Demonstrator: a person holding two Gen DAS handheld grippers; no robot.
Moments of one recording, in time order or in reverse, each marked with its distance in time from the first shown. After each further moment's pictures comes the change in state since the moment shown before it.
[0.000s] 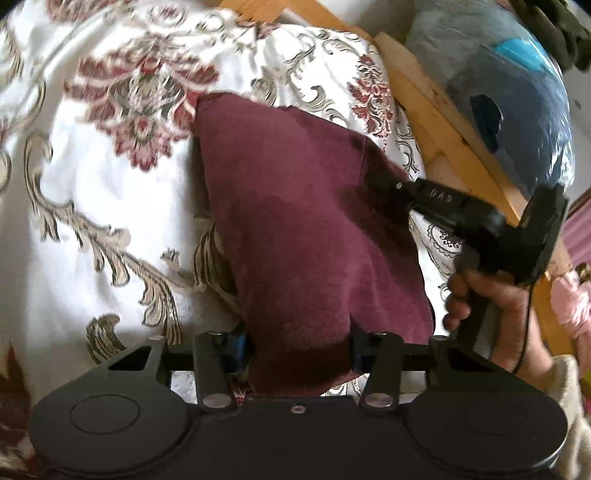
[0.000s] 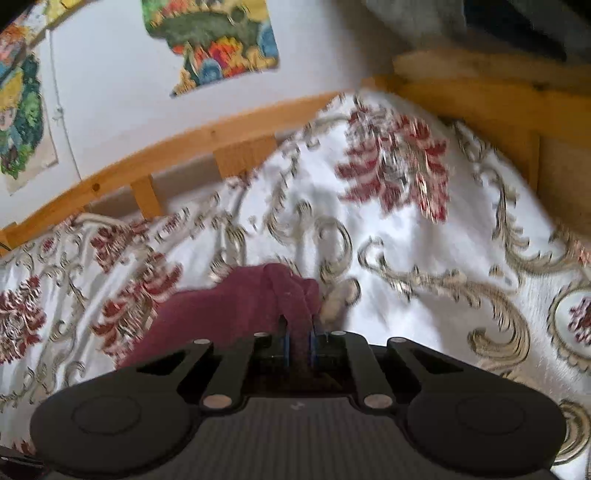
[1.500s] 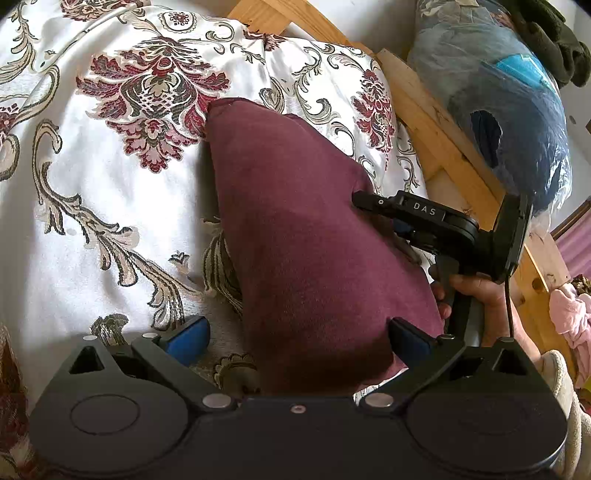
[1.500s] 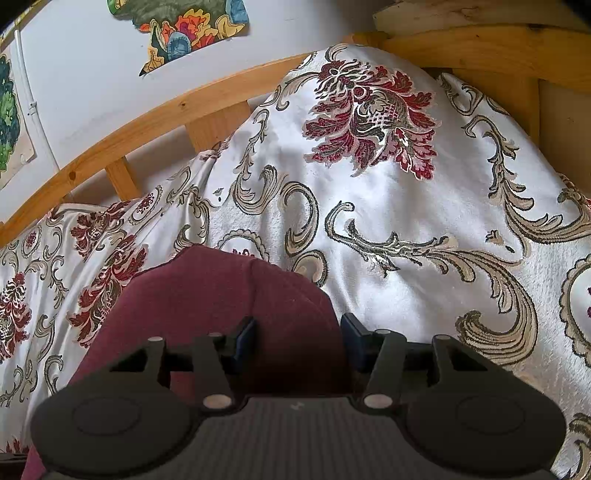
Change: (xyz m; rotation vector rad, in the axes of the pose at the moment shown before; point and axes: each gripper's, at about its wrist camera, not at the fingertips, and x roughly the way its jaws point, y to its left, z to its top) left arm 0.002 0.018 -0.010 -0.039 -0.058 -0.040; right arm 0.040 -0.039 -0.006 0.058 0.120 0.008
